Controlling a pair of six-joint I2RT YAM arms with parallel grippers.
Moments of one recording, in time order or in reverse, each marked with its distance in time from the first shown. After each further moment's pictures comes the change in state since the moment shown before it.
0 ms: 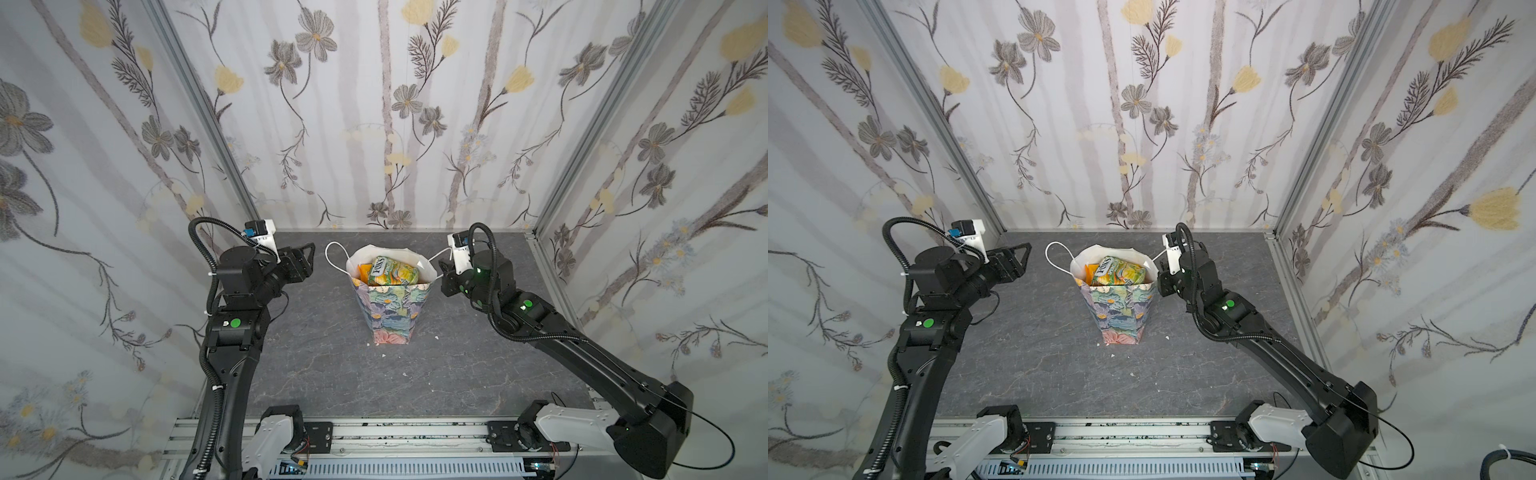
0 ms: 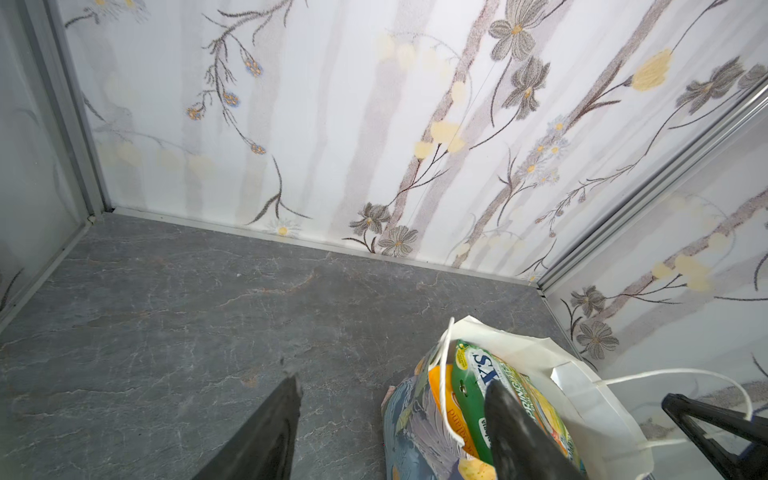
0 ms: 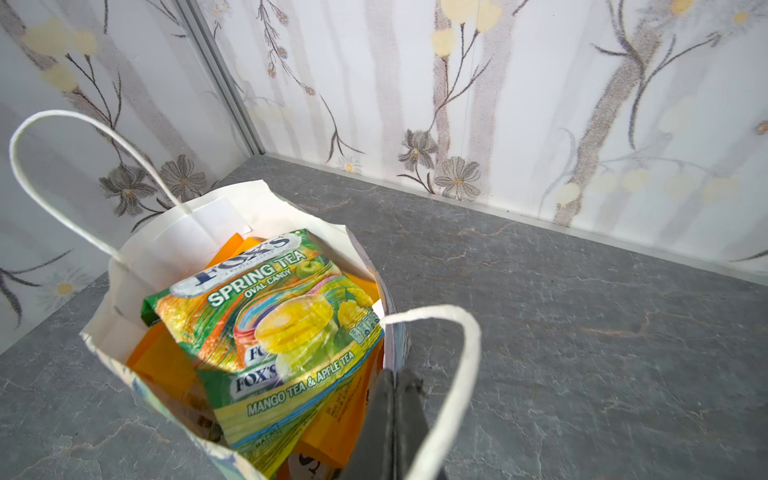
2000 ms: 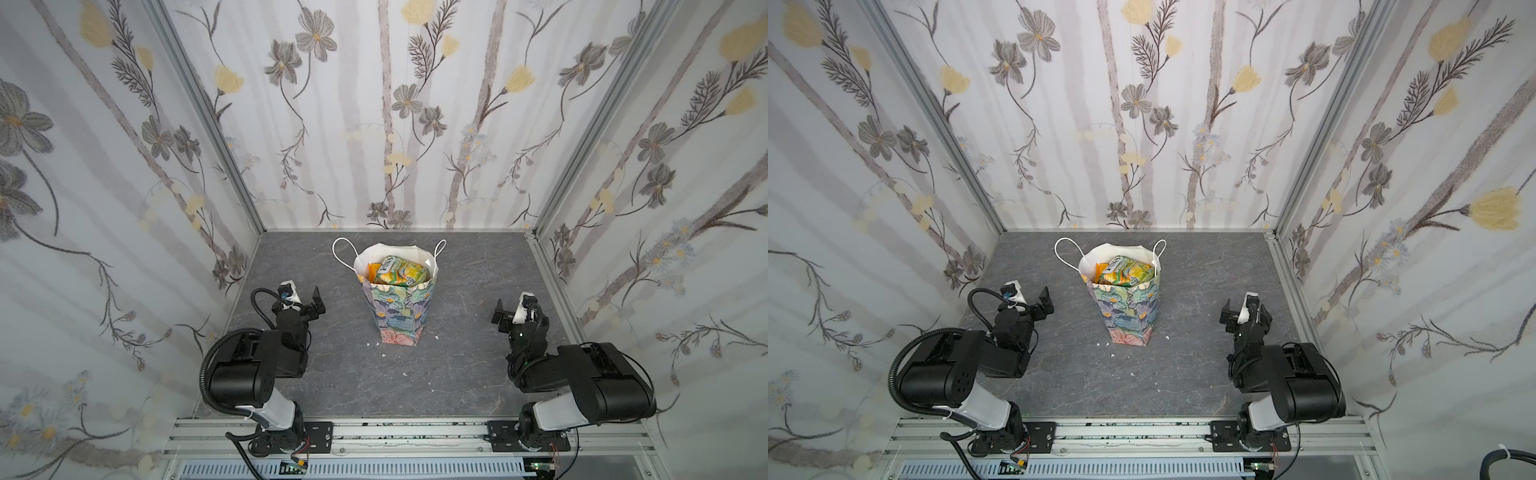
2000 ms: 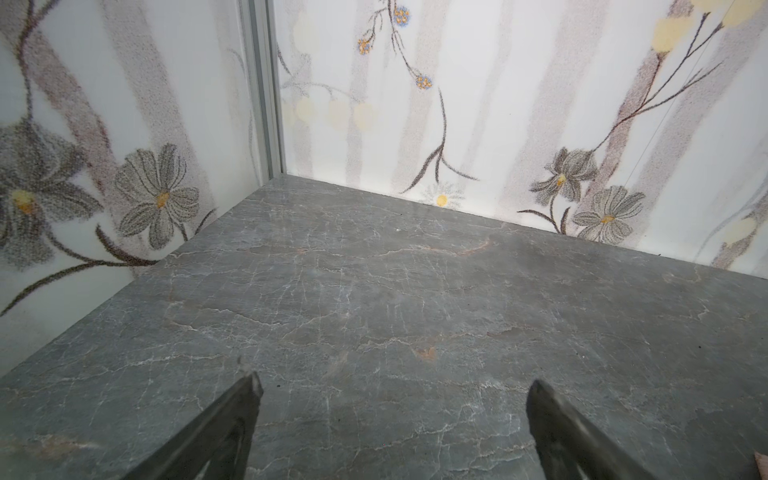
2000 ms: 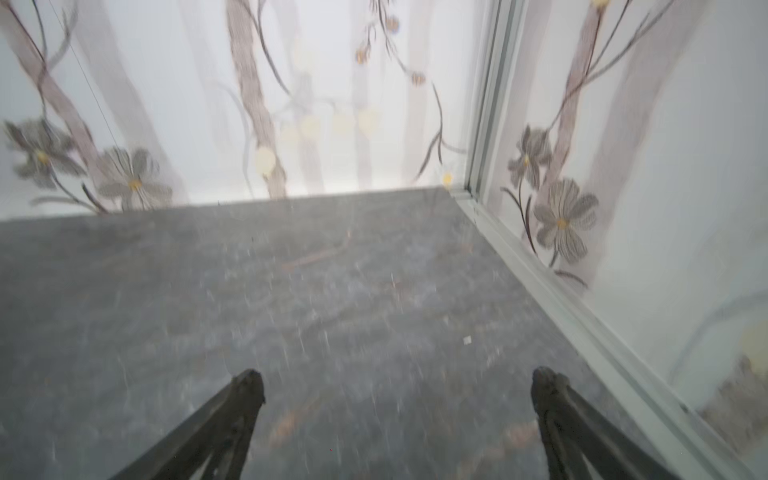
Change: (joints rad) left arm -0.011 0.613 -0.890 1.616 -0.475 0.209; right arm -0.598 0.357 -0.881 1.522 0.061 -0.141
